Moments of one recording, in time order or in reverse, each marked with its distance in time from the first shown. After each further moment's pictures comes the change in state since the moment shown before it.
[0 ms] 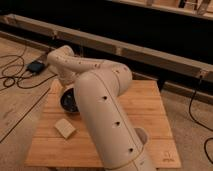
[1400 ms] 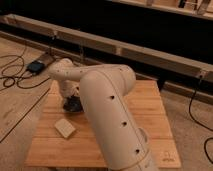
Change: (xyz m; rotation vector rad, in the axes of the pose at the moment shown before) arm -0.045 -0.030 0.049 0.014 -0.035 0.039
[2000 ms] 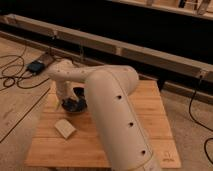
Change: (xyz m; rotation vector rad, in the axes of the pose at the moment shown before) arm -0.006 -0.043 -0.009 0.126 0.016 -0.036
